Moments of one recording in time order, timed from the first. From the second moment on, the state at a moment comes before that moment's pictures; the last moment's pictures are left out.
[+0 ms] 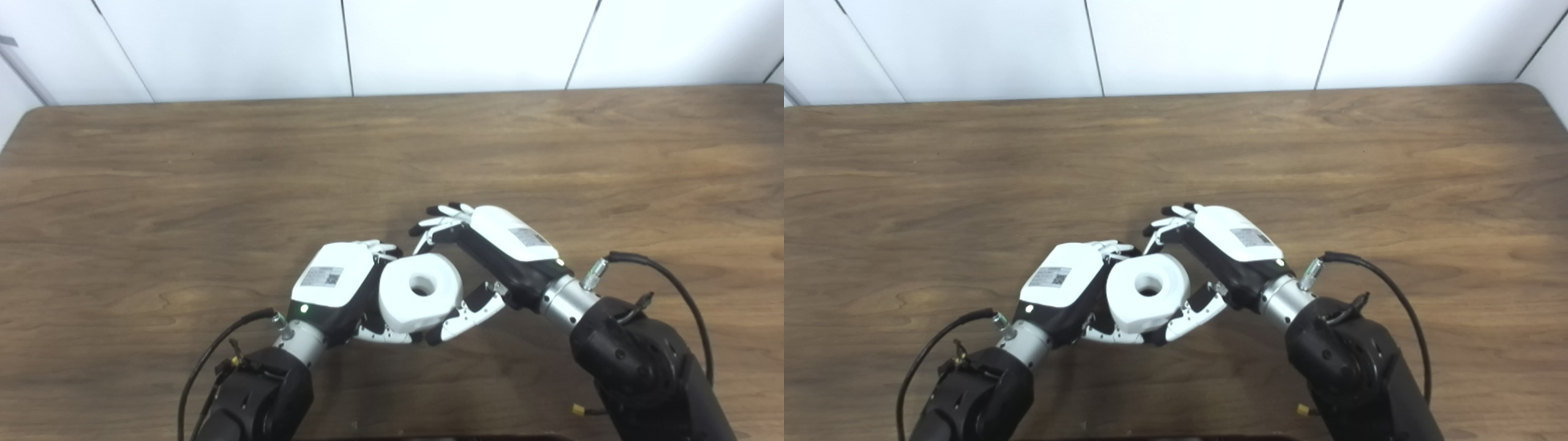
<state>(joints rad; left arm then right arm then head) 0.07 0.17 -0.43 -0.46 1.10 0.19 -0.45 -0.09 -0.24 0.39 -0.62 -0.79 0.38 0.64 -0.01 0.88</state>
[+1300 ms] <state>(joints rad) 0.06 0.16 -0.43 -0.45 1.10 0.19 -0.45 -0.10 -0.25 0.39 -0.68 -0.82 0.41 0.75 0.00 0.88</state>
